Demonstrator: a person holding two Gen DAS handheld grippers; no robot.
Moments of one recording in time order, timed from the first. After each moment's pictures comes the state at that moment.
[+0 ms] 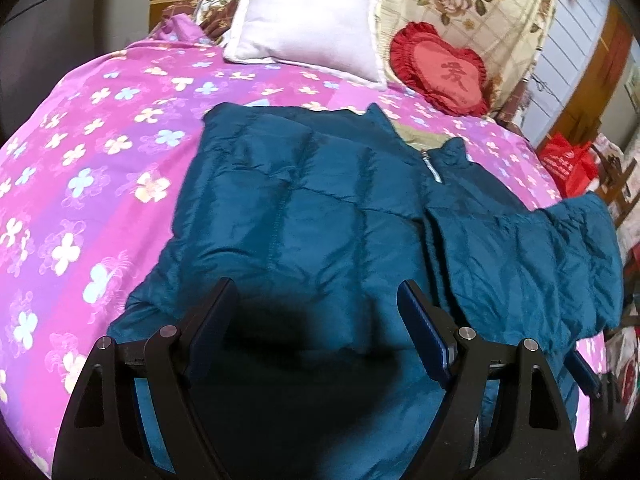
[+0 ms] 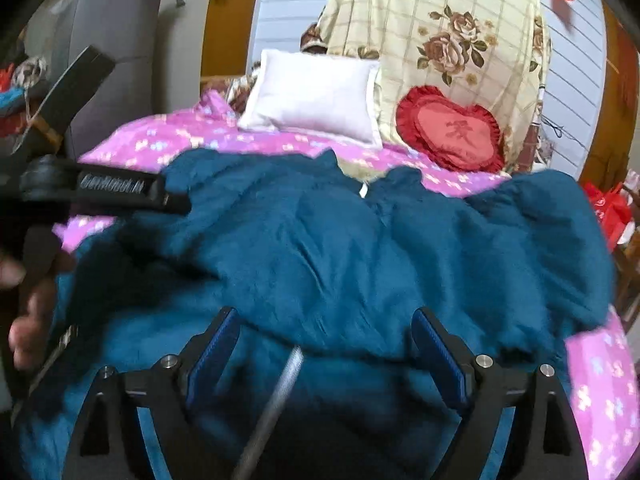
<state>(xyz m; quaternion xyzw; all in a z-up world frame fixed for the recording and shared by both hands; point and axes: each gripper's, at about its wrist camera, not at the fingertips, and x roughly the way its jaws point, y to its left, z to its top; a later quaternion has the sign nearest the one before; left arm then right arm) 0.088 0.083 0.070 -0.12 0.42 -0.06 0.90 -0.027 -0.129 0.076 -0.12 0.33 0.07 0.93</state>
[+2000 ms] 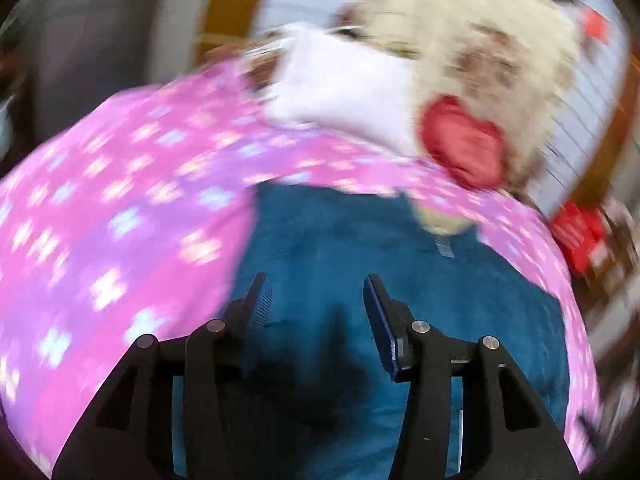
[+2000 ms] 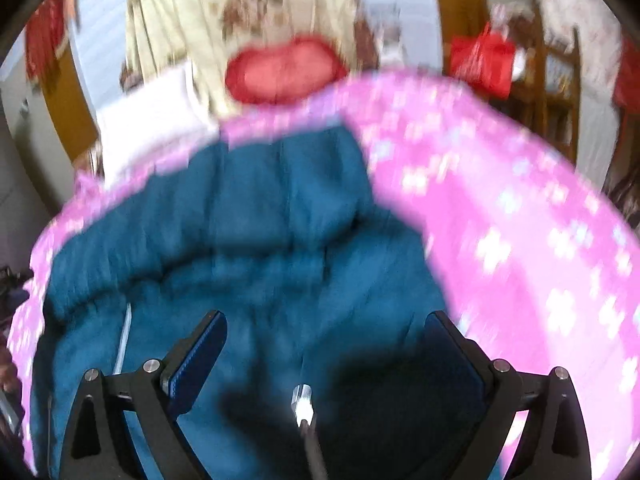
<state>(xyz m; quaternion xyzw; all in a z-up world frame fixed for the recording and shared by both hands) 0.083 0.098 0.106 -0.14 0.32 -0.03 0.94 -0.042 -0.313 0.086 0.12 0.35 -0.11 0.92</state>
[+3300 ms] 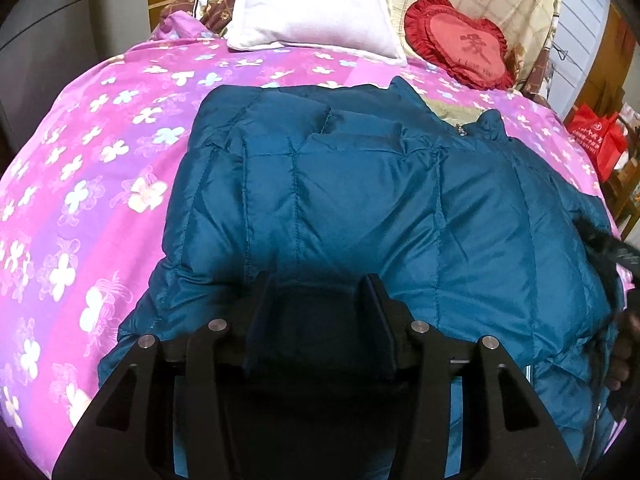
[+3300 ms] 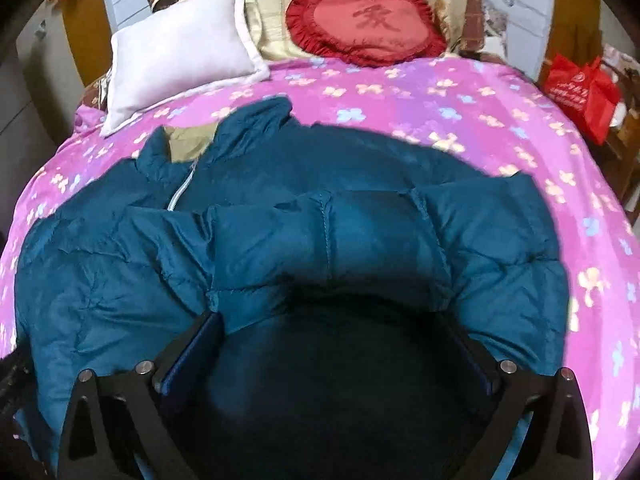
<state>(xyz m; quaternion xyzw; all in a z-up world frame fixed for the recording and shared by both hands) 0.124 0.074 0.043 -0.06 0.45 -0.02 0.89 0.158 -0.242 0.069 0.04 0.44 -0.03 0.90</state>
